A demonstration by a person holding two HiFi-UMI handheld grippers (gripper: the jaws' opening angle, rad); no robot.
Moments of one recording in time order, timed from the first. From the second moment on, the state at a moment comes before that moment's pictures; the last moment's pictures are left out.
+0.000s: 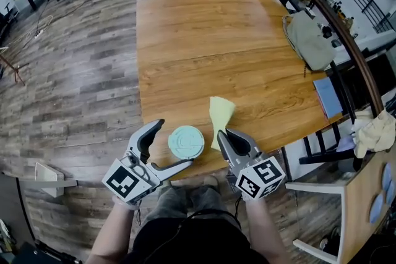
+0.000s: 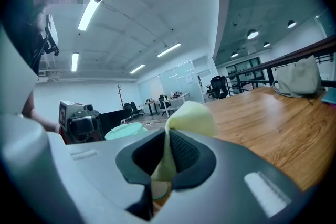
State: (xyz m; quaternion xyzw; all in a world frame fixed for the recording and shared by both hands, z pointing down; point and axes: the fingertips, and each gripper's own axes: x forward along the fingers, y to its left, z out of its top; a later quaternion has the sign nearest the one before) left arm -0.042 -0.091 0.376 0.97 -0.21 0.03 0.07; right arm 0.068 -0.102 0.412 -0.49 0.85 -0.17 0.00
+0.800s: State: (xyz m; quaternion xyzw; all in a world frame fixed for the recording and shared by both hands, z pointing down) left arm -0.130 -0.150 0.338 0.93 -0.36 -0.01 0.02; right arm 0.071 -0.094 0.374 -0.59 0.81 -0.06 -0.04
